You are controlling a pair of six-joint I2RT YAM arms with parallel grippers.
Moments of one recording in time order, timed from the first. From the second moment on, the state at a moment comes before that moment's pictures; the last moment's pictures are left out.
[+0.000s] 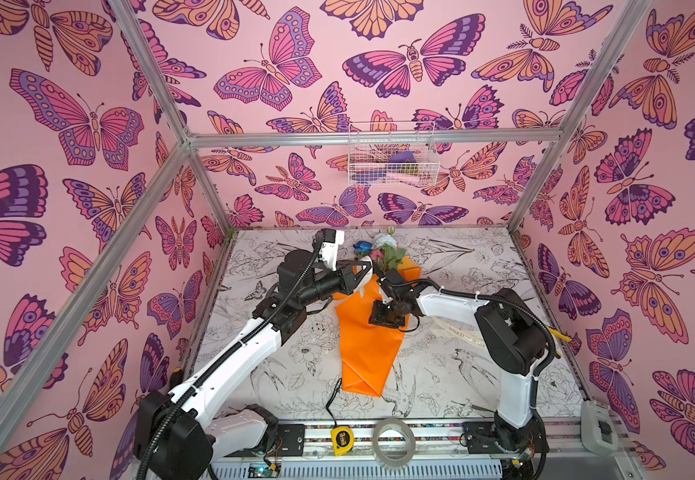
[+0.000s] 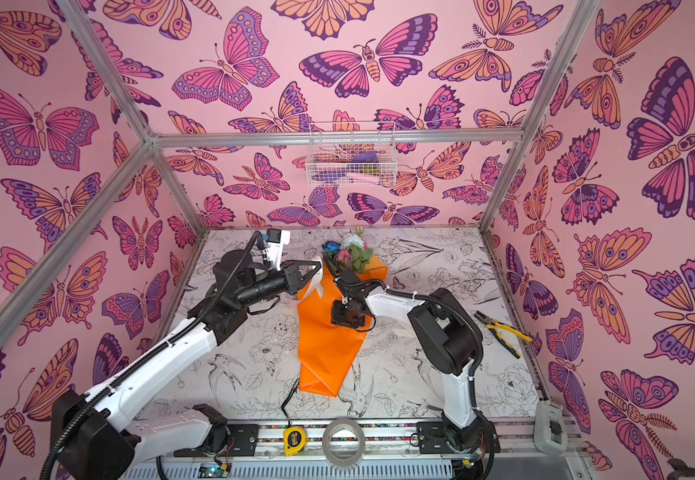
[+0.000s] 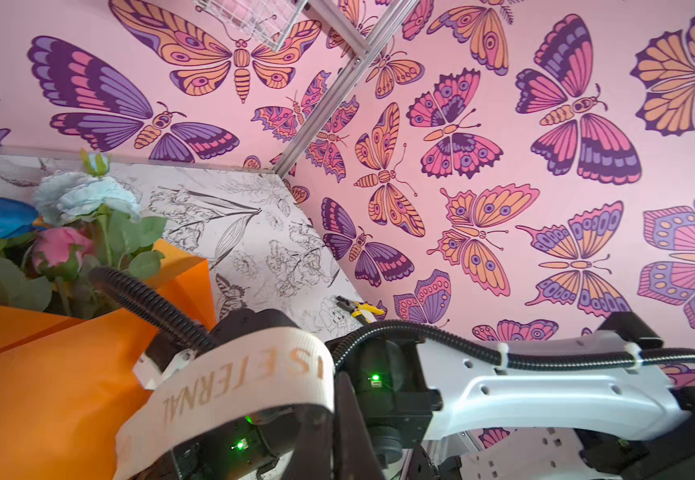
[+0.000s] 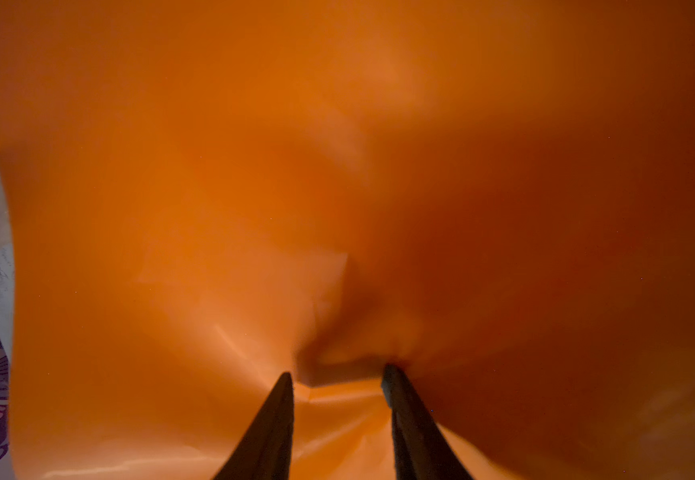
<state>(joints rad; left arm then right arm) -0.52 1.20 0.99 0.08 0.50 -0.63 0.70 1.96 1.26 -0.42 -0.24 0.76</state>
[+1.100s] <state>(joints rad) -0.50 1.64 0.90 0.13 0.52 -0.77 0.42 1.27 0.91 -0.72 0.02 0.77</state>
